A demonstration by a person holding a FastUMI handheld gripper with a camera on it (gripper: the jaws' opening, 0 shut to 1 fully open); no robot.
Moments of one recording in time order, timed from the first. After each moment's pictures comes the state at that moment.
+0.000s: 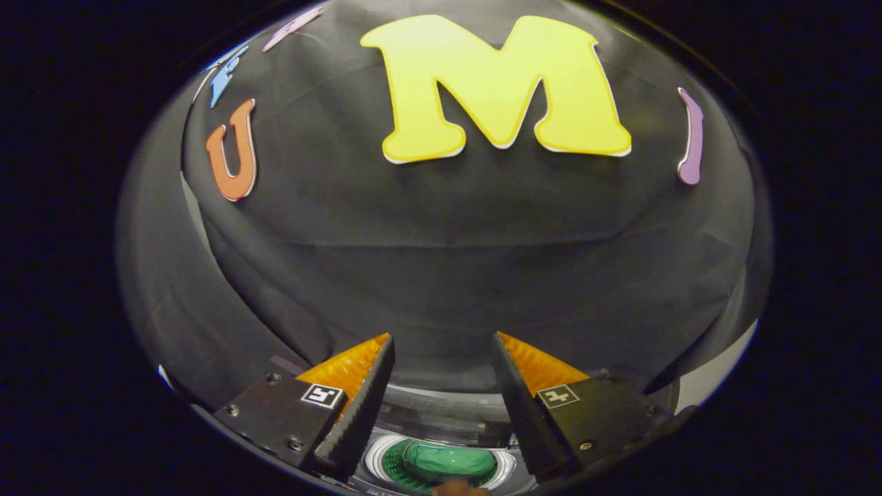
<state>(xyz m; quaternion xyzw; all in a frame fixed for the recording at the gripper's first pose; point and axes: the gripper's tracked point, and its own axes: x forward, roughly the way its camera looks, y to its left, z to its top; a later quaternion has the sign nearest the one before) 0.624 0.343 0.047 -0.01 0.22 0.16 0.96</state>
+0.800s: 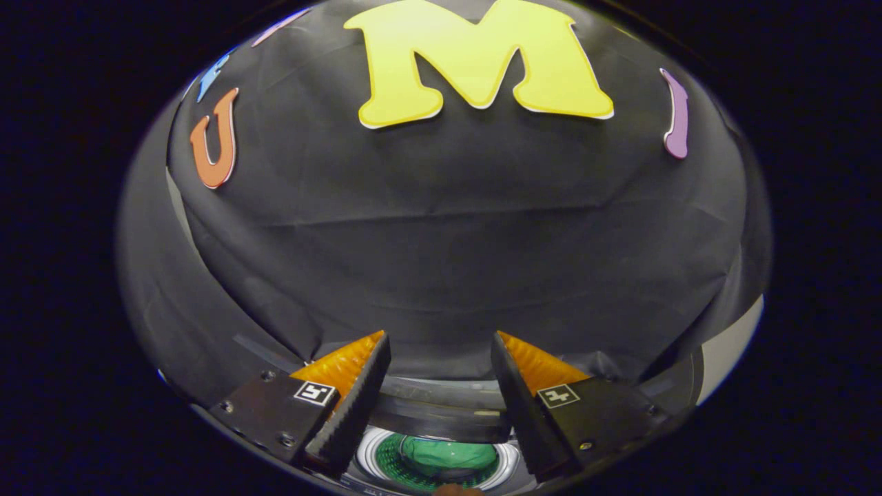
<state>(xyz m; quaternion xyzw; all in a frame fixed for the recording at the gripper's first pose) 0.626 0.347 0.021 0.00 0.23 0.14 0.96</state>
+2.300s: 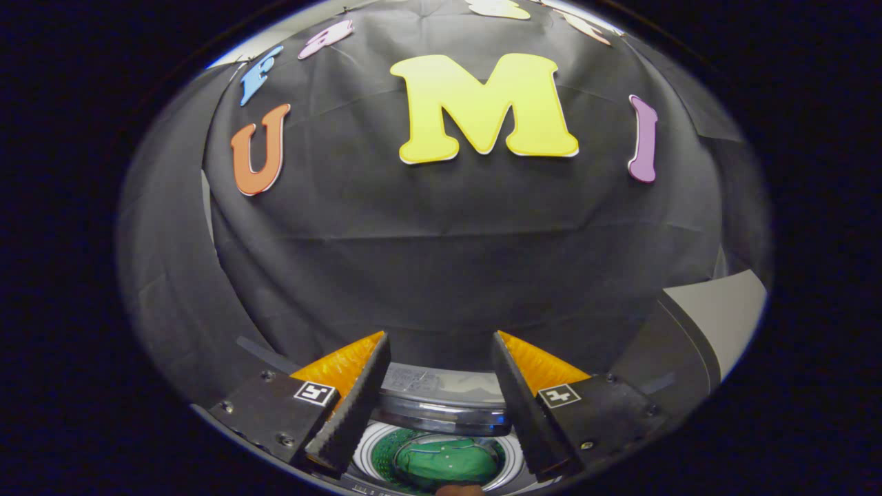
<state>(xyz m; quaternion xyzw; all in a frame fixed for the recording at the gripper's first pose) 0.520 0.337 0.001 0.00 0.11 0.15 0.98</state>
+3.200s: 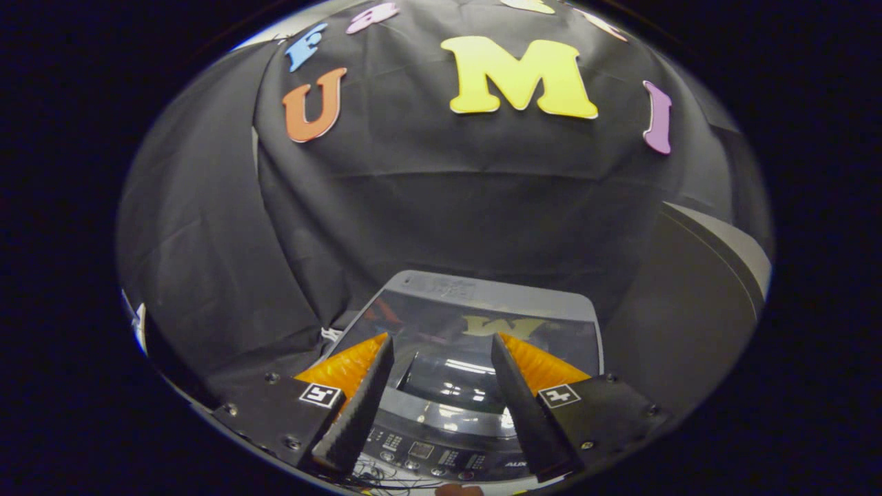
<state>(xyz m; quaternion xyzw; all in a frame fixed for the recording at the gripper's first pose) 0.397 0.338 -0.099 -0.05 0.18 0.21 0.96</state>
